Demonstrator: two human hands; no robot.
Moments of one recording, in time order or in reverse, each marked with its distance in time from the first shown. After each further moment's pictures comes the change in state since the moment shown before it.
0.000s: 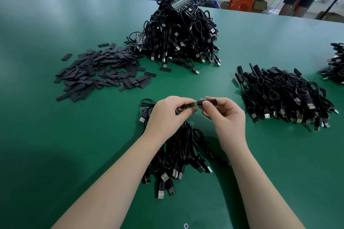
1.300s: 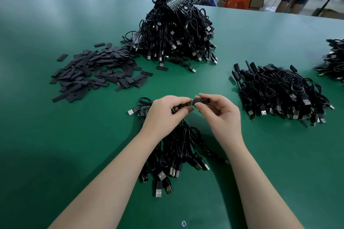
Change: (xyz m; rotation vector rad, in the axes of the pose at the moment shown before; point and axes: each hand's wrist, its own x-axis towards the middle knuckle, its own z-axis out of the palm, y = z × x) left_hand 0.000 -0.006 0.000 -0.015 -0.018 0.022; right_hand 0.000 0.002 -0.004 -0.105 -0.103 -0.118
